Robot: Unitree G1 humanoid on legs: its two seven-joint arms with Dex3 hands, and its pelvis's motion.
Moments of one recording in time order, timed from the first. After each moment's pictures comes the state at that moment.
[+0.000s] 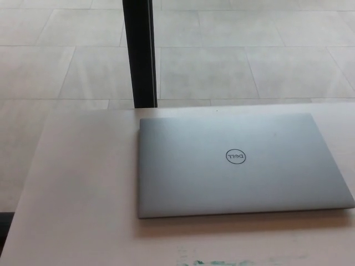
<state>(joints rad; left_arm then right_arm) -0.17 0.57 0.65 1.06 -0.41 -0.08 -0.44 -0.22 -0.74 -0.43 0.55 -0.05 -0.22 0.17</state>
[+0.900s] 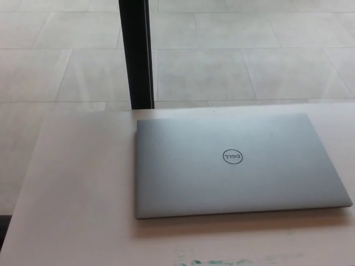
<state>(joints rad) -0.12 0.57 0.66 1.10 -0.42 -0.07 -0.41 -0.03 -0.71 -1.04 1.07 0.21 -0.30 -0.02</state>
